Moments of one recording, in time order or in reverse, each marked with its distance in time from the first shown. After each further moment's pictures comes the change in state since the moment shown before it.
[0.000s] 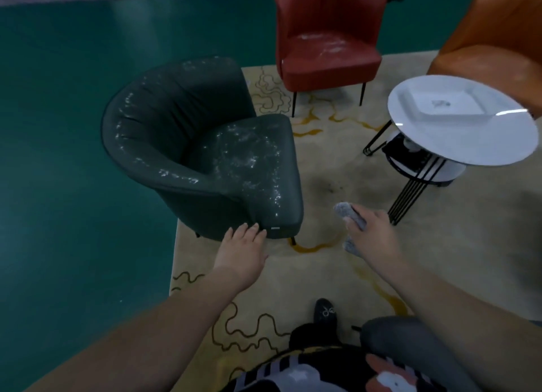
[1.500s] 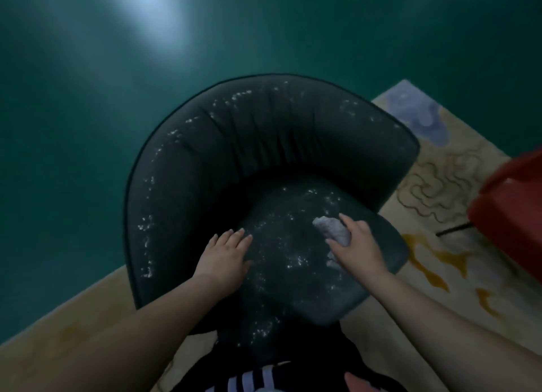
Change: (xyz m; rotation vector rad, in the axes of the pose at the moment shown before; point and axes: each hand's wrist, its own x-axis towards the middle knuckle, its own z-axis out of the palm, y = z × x) left_hand 0.363 -0.174 -0.068 -0.541 -0.082 -0.958; right_hand 0.579 -0.245 0.195 -0.243 -0.821 -0.641
